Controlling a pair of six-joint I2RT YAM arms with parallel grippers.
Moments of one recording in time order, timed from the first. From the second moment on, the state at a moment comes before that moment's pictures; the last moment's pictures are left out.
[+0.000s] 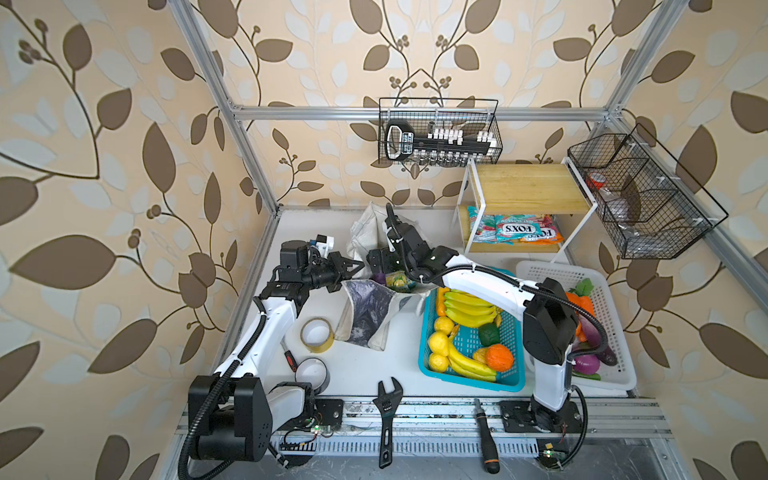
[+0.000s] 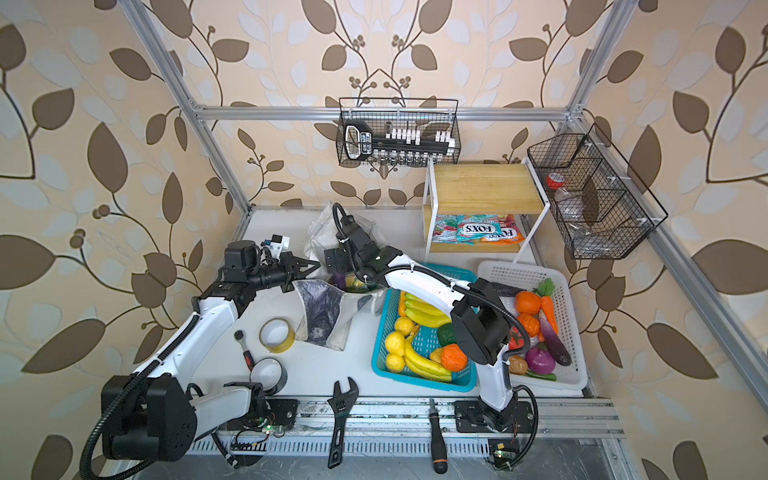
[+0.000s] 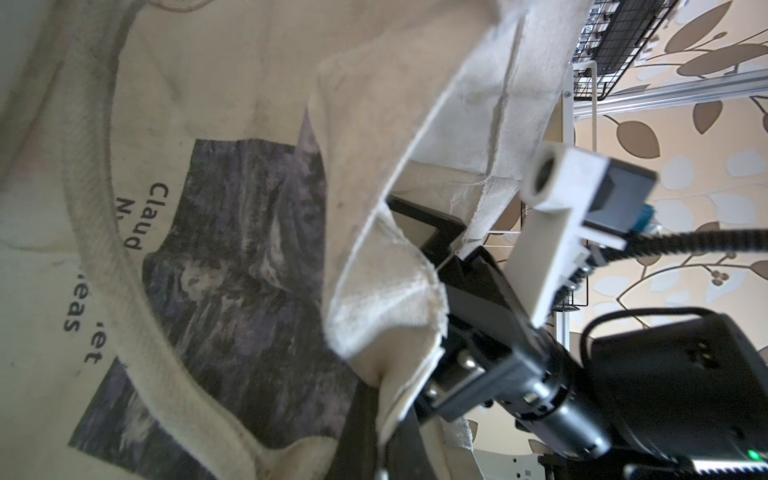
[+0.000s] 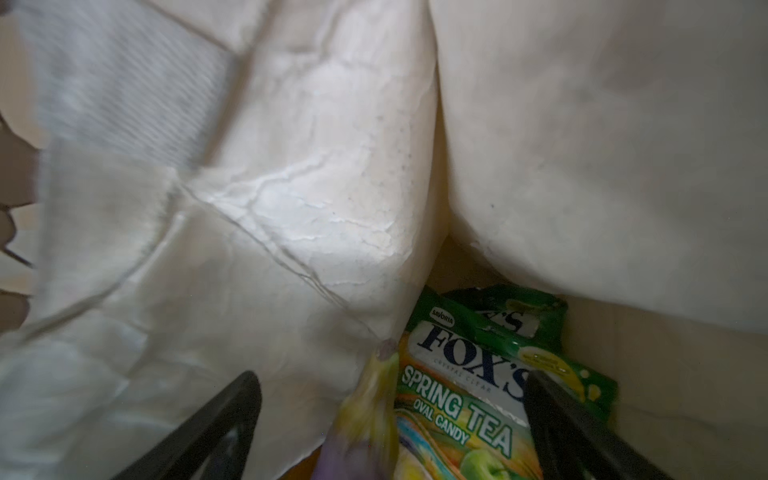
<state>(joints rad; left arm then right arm) 0.00 1.17 0.80 -0.17 0.90 -0.92 0.81 1.92 1.64 -0.35 0.16 0.43</state>
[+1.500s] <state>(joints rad) 0.00 1.14 0.78 -0.14 0.89 -0.98 0.05 0.74 0.68 -0.69 0.36 0.59</state>
